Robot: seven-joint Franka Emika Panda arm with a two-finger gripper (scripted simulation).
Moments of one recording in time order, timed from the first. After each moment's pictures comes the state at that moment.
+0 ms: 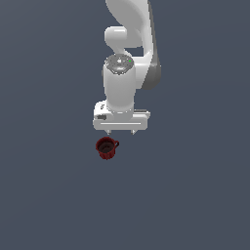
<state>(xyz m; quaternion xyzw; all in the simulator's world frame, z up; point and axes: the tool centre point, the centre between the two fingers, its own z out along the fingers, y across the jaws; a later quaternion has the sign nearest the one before) 0.000 -0.017 0.177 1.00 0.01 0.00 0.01</state>
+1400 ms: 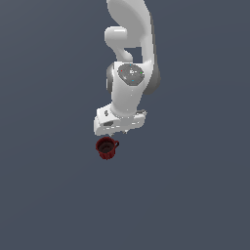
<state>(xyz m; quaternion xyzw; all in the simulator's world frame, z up) -0.011 -0.030 0.156 0.98 0.17 -0.04 0.08</state>
